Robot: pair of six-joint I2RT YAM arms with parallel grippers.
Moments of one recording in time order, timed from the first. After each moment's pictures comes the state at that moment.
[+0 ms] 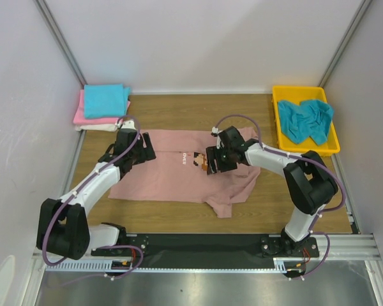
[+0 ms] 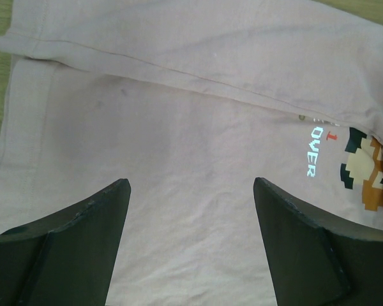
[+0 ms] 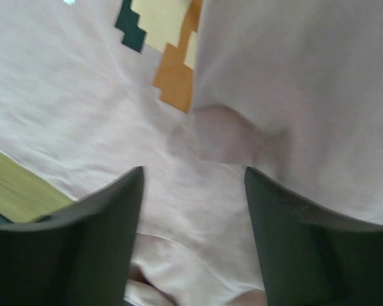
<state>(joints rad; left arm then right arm) -0.24 1.26 0.77 -0.25 -0.14 -0.43 0.60 1.75 1.09 -0.33 -0.22 0.34</state>
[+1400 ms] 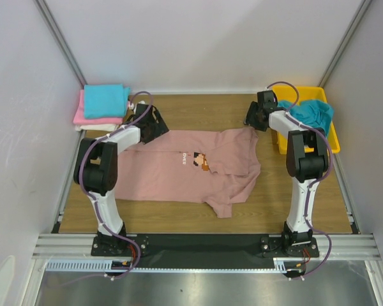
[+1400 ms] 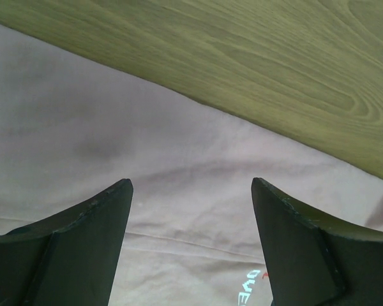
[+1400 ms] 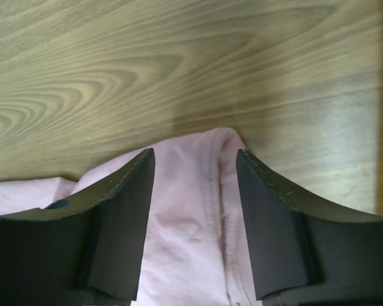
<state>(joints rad) -0.22 1.91 1.27 -0.19 -0.07 -0.65 0.15 2.11 1.58 -0.32 0.04 0.47</state>
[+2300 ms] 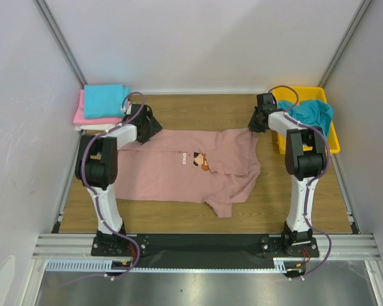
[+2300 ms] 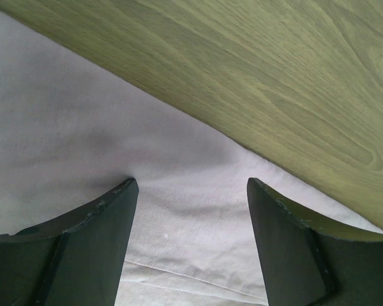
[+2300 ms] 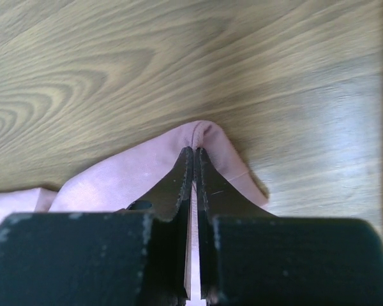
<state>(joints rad) -0.15 1.99 1.31 -0.17 -0.08 -0.75 0.14 2.16 1.59 -0.34 0.05 0.52</state>
